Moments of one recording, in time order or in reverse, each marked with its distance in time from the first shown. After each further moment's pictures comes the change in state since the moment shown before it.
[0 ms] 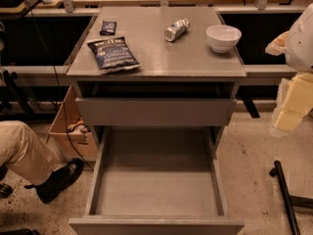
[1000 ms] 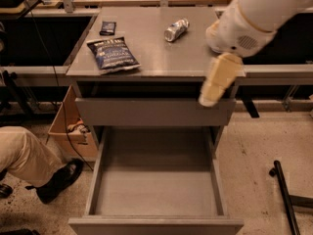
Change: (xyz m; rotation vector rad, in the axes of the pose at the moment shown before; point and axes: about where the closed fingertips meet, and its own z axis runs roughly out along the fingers) arm -0.116 -0.048 0.051 -0.005 -0.210 -0.085
